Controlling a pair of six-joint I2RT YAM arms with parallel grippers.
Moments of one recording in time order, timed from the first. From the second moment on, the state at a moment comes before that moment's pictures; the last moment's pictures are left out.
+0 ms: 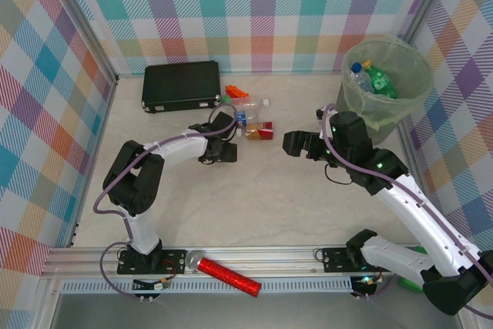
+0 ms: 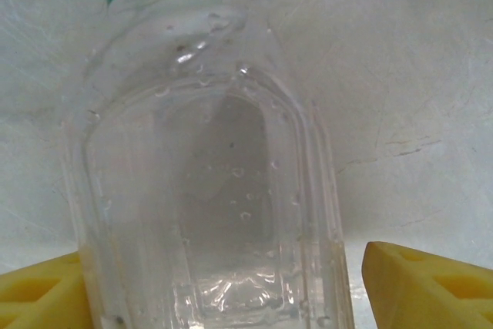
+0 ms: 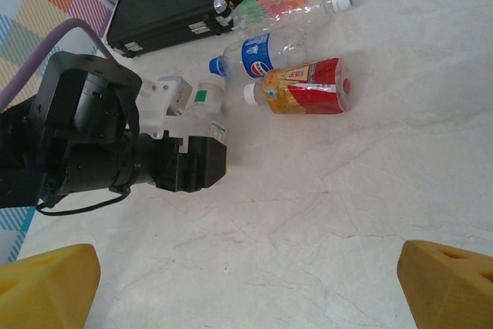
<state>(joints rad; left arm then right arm) -0.56 1.82 1.18 -0.58 -0.18 -0.50 0.58 0.97 1.07 -0.70 -0.09 0.56</state>
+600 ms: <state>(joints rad) -0.60 1.73 1.05 -0.47 -0.22 -0.48 0.58 0.97 1.07 -0.68 -0.10 0.57</state>
